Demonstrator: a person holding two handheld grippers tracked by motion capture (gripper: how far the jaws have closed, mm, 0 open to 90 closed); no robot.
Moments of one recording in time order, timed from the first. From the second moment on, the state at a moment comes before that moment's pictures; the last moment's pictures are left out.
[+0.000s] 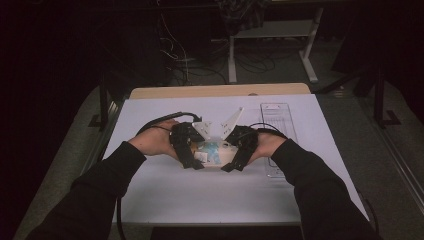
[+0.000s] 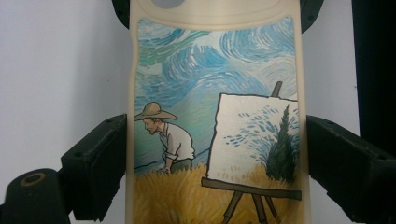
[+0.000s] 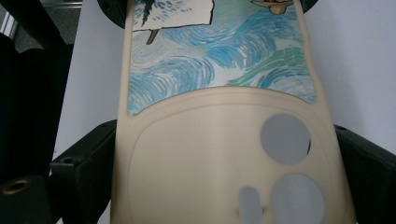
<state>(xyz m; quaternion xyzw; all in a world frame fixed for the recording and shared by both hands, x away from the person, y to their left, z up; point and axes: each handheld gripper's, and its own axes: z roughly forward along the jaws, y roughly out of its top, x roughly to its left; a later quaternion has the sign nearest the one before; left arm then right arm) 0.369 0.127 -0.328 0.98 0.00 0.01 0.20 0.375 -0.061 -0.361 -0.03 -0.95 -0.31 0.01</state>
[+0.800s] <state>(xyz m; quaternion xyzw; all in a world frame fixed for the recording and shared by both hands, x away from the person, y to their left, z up) 0.369 0.123 -0.330 0.98 -0.01 -0.01 0.21 0.372 -0.061 -0.359 -0.03 -0.94 -0.33 0.01</state>
